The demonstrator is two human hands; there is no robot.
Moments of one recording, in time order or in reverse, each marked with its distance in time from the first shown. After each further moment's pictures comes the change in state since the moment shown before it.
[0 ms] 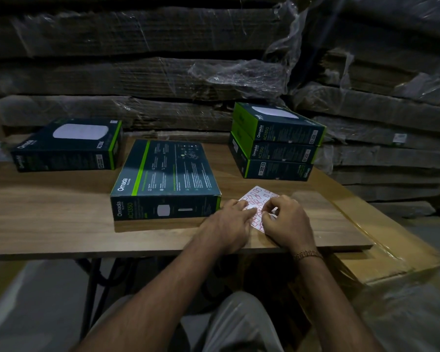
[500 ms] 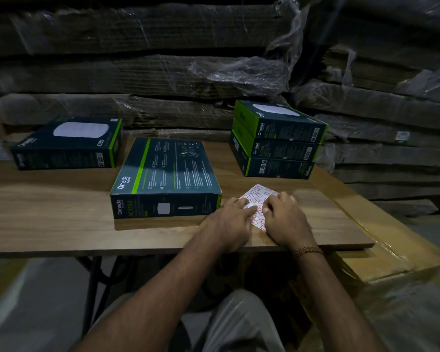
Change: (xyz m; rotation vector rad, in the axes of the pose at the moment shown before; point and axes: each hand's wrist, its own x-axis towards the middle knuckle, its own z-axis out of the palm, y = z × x) left_hand 0.001 -0.002 0.004 0.023 0.053 0.031; right_hand 0.007 -0.001 0.003 -0.174 -0.138 -0.042
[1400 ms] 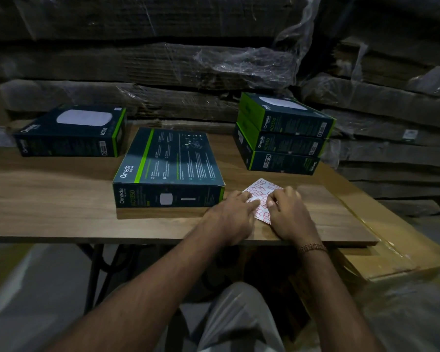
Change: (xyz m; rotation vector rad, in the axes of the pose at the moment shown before) left_hand -0.001 0.001 -0.002 -0.004 -0.027 -0.016; right_hand 0.000 0.003 0.002 0.082 -0.009 0.021
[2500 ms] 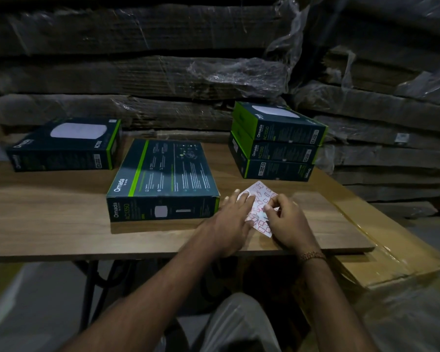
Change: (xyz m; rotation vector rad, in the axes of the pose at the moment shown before) left_hand -0.002 -0.005 0.004 -0.141 0.082 0.062; right_hand -0.002 0.003 -0.005 0.321 0.073 0.091
